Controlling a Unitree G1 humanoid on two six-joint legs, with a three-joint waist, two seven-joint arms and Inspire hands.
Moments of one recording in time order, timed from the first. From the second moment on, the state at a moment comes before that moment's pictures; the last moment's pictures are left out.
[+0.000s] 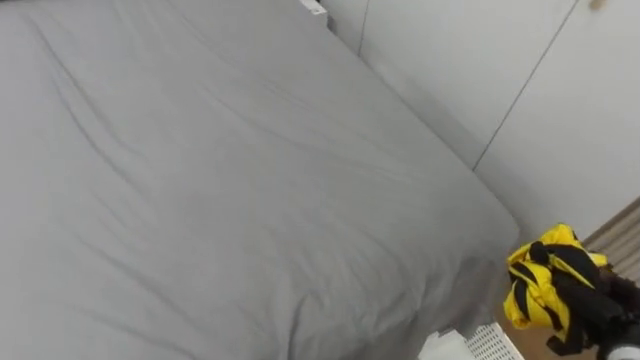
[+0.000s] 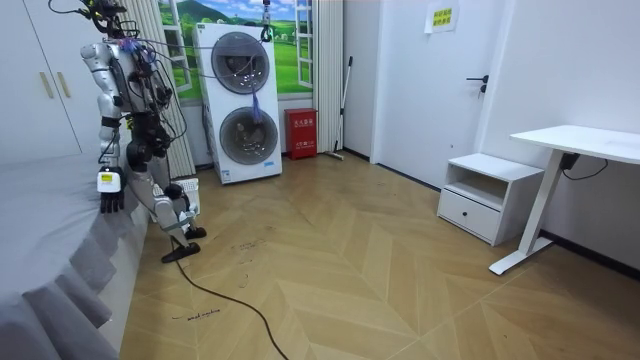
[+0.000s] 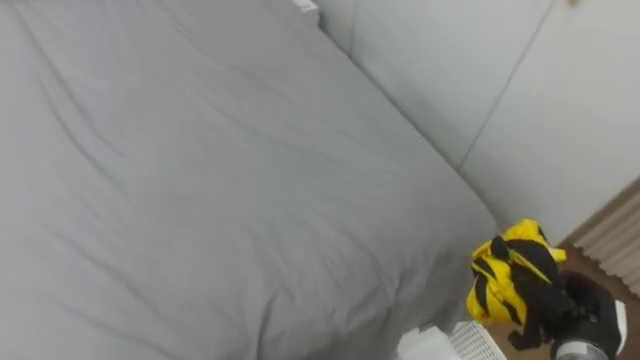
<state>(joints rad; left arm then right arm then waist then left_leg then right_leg) 0.20 0.21 0.07 1.10 -0.15 0.12 0.09 0.14 -0.33 -0.34 0.47 0.43 0.02 -0.19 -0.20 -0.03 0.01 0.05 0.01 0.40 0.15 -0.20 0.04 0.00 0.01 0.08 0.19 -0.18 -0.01</state>
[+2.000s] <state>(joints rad) -0.01 0.25 -0.22 1.07 -0.36 -0.01 0.08 -0.32 -0.53 -0.27 1.05 0.71 -0.08 -0.36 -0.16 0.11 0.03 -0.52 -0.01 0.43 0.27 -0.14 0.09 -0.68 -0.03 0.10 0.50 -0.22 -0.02</state>
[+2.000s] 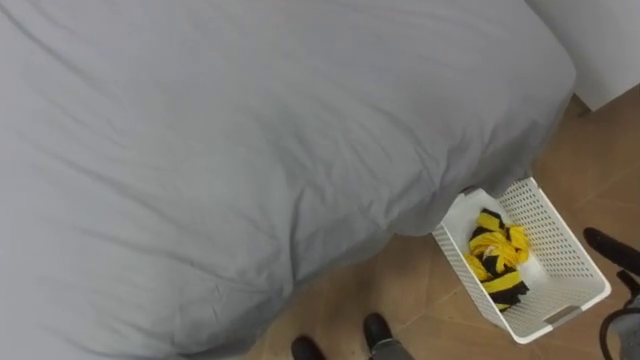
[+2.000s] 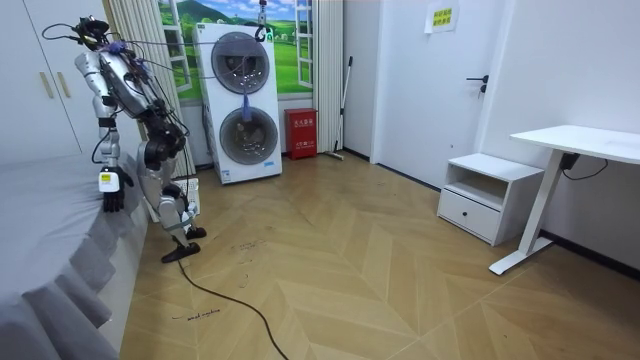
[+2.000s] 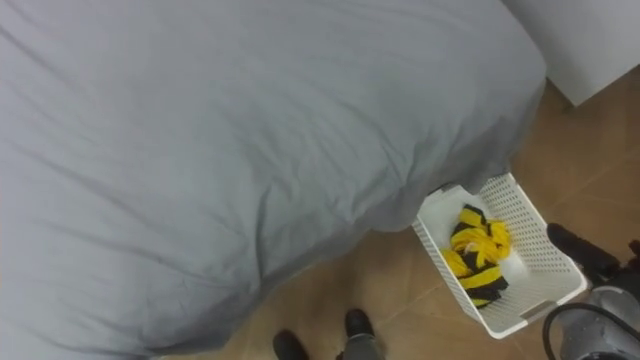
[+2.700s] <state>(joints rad) 0.07 0.25 -0.22 1.07 -0.35 -0.01 0.03 -0.17 -0.52 -0.26 1.00 0.66 -0.10 -0.36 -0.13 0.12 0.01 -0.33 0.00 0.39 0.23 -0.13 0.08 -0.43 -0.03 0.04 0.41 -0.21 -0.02</state>
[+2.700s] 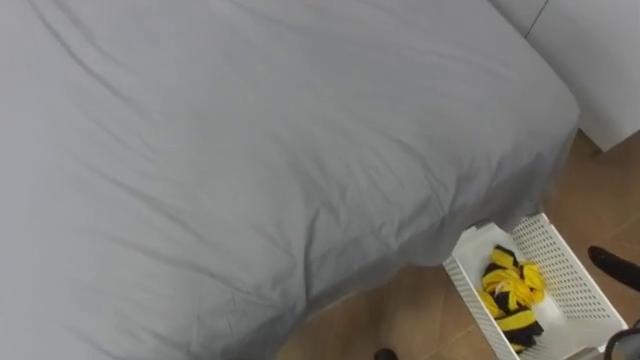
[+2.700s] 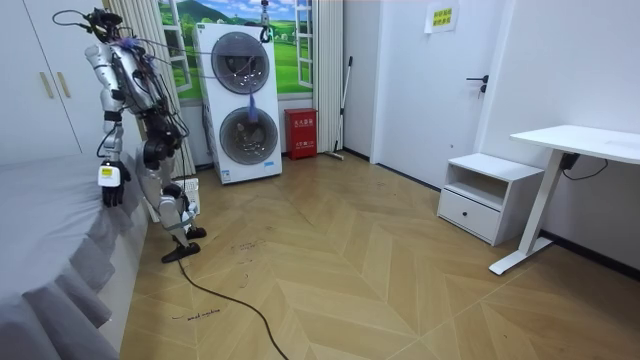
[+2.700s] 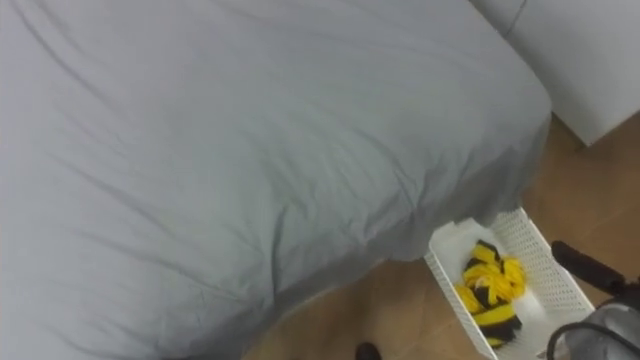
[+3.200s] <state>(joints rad) 0.12 0.21 -0.19 1.06 -0.18 -0.03 0.04 0.05 -0.26 -0.09 1.19 0.57 -0.07 -0.13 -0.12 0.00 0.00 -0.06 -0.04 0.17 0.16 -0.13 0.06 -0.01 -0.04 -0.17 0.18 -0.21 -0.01</state>
